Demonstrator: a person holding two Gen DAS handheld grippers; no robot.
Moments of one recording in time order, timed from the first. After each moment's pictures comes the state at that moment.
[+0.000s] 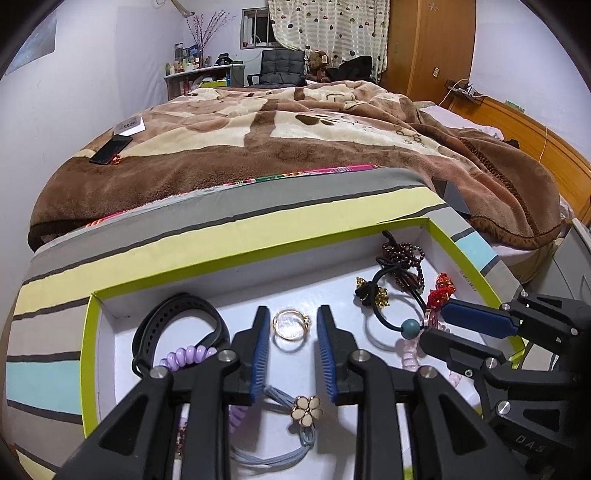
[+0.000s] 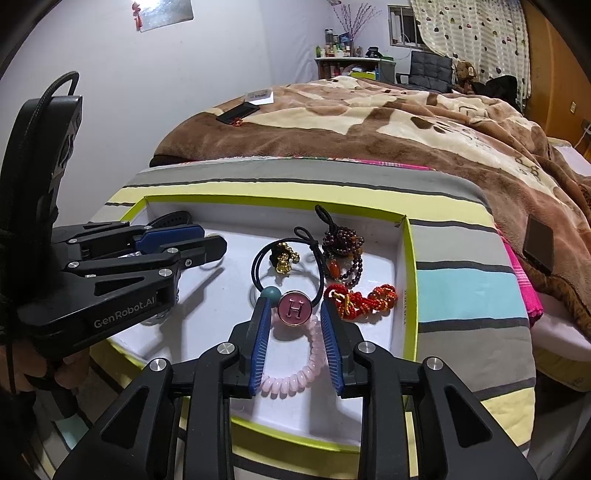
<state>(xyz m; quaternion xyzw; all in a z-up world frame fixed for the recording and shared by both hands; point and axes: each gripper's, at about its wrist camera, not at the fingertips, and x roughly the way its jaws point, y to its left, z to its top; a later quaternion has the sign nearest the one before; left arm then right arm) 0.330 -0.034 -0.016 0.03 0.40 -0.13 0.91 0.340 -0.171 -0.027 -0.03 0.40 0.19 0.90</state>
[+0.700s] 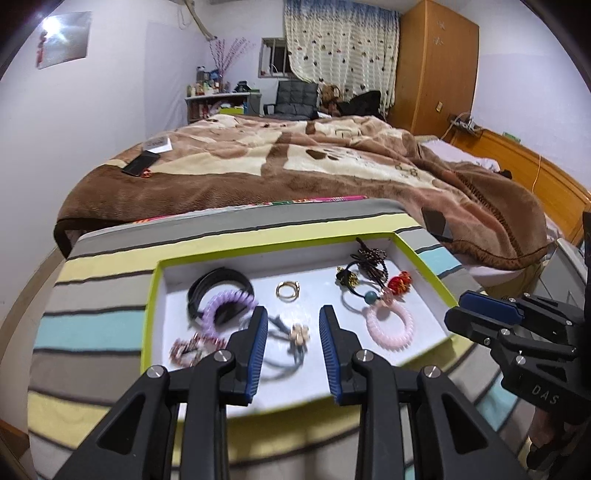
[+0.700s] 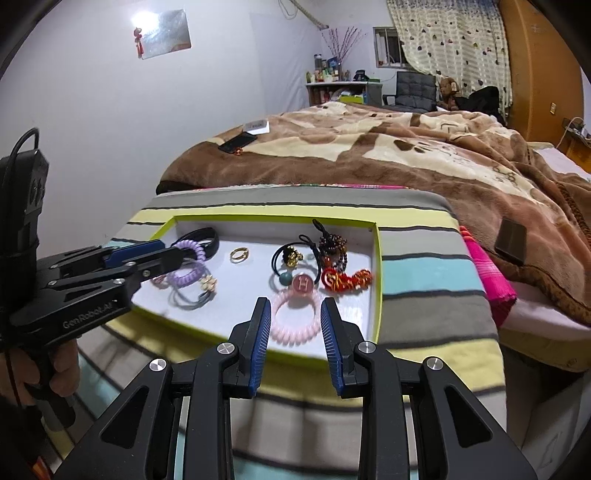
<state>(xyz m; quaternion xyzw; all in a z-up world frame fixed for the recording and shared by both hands) 0.248 -0.010 0.024 -0.01 0.34 -0.11 0.93 0.271 -0.190 0.011 -0.01 0.35 0.18 0.92</state>
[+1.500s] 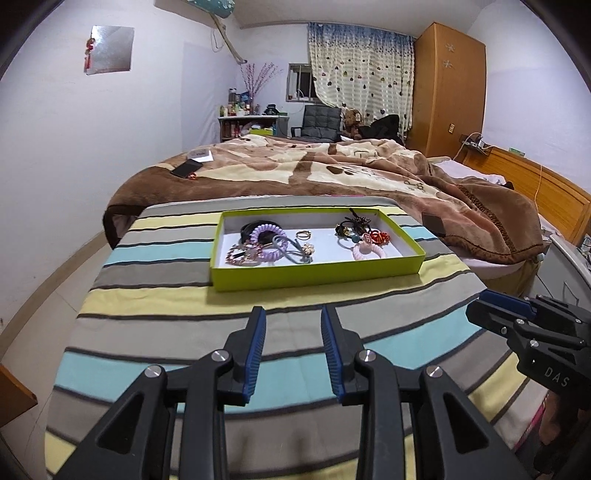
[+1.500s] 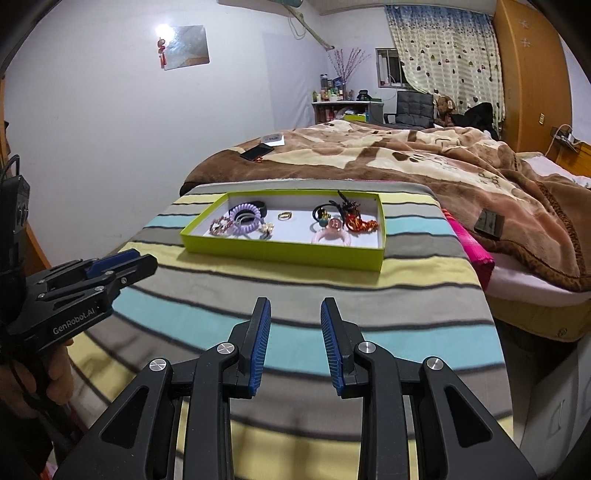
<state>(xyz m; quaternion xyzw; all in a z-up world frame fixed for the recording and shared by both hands) 0.101 0.005 0.024 -0.01 0.30 -0.05 0.95 0.141 -0.193 0.011 -0.01 0.32 0.18 0.93</state>
